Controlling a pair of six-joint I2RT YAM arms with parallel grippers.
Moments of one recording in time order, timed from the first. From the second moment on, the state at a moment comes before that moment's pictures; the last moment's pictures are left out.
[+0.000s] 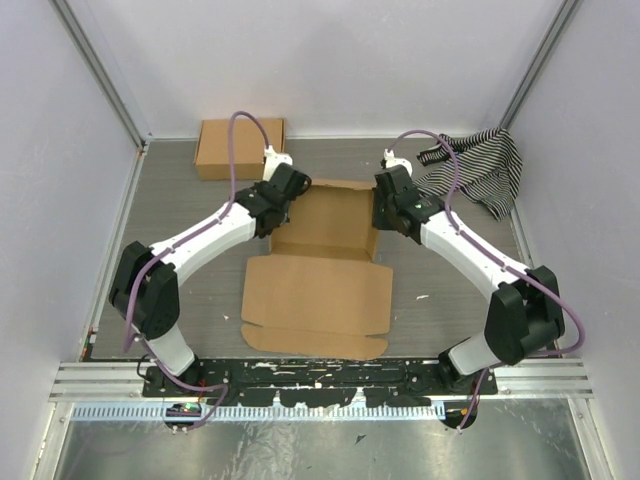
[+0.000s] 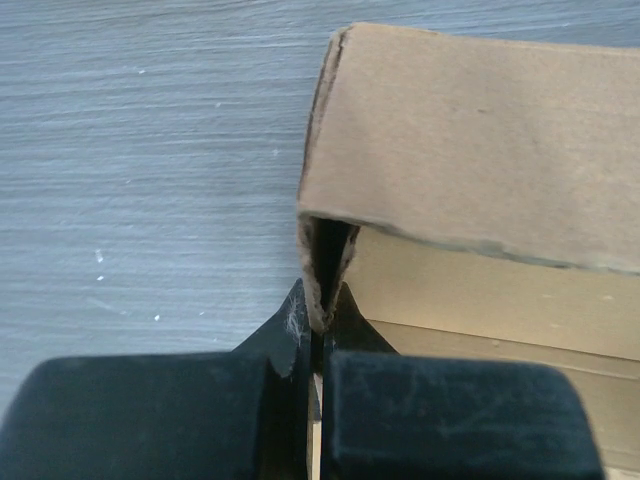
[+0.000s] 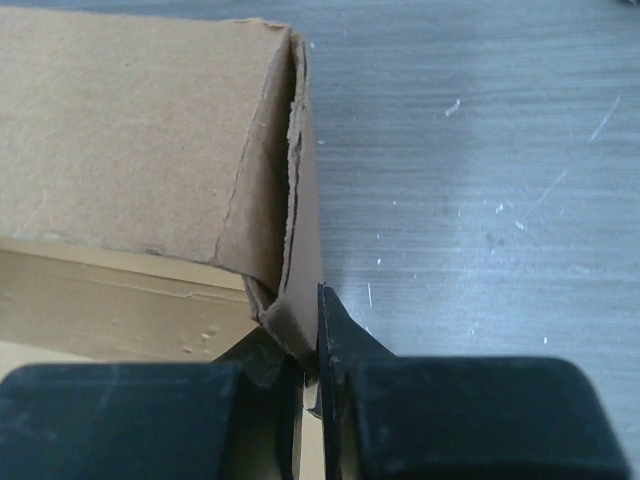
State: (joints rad) left arm -0.65 1.71 1.38 -0.56 -0.58 -0.41; right arm 0.45 1.46 1.13 -0.46 0.20 0.39
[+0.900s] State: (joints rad) left arm -0.73 1.71 1.40 -0.82 -0.67 -0.43; right arm 0.46 1.65 1.30 -0.75 0.16 0.65
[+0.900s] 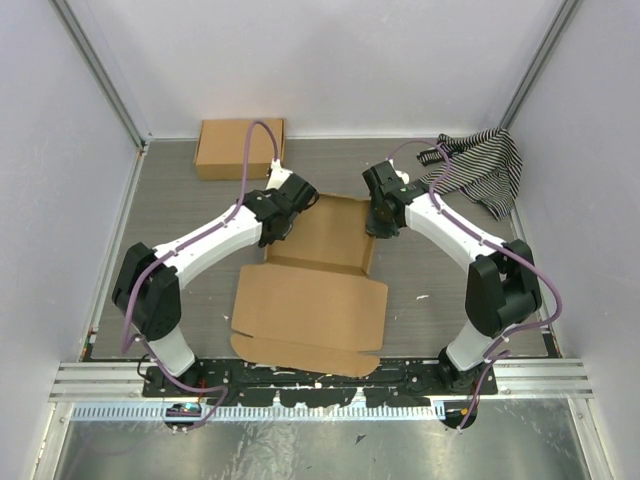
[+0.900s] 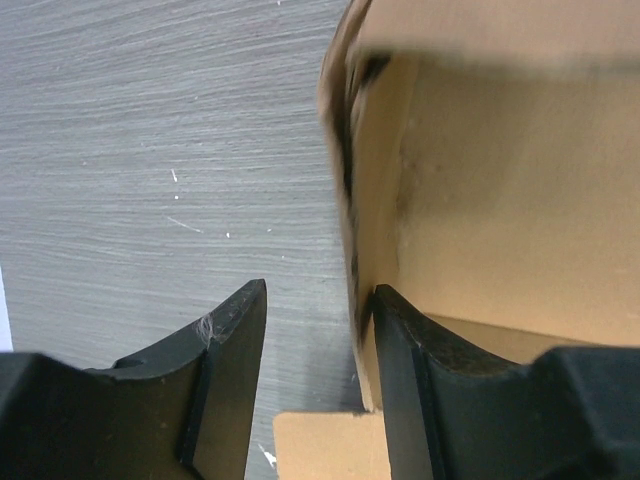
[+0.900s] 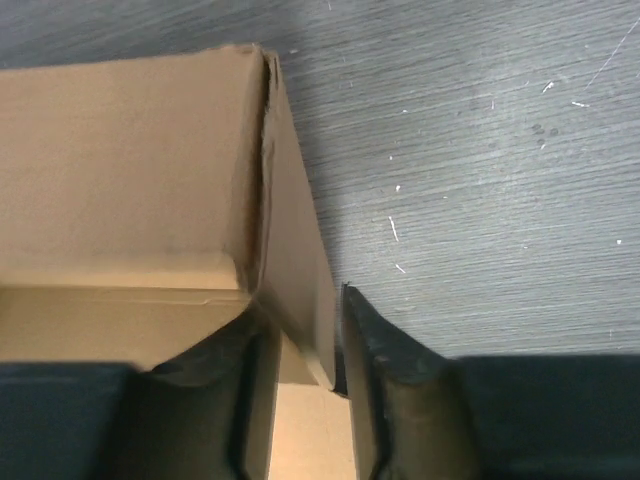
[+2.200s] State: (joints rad) left arm -0.62 1.19 1.30 -0.95 -0.41 -0.46; right arm 0.44 2.29 2.05 -0.67 -0.38 -0.08
